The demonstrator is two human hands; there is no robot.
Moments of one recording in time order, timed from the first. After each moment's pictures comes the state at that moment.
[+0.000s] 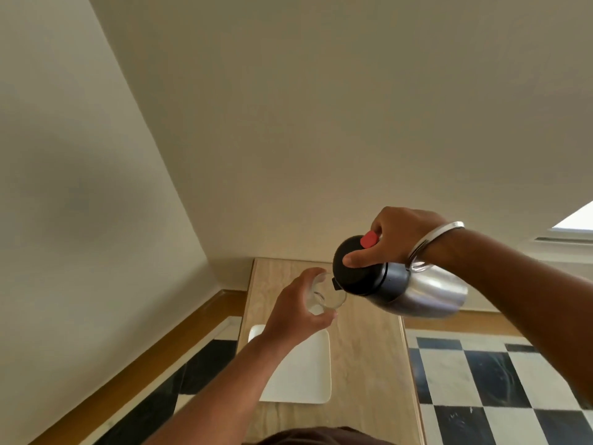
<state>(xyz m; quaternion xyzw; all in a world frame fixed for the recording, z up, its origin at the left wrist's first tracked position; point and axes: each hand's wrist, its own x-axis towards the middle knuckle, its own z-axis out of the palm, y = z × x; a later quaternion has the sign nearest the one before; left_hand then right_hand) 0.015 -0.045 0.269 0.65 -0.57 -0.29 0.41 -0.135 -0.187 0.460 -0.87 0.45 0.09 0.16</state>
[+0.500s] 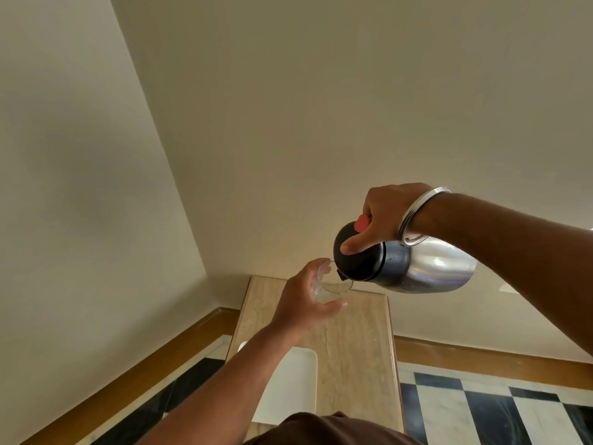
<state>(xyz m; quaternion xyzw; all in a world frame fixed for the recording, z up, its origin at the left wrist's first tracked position) -0.031 -0.073 0.312 0.65 -0.52 -0.29 0.48 -0.147 -0.203 0.530 -0.91 0.39 0.12 0.06</state>
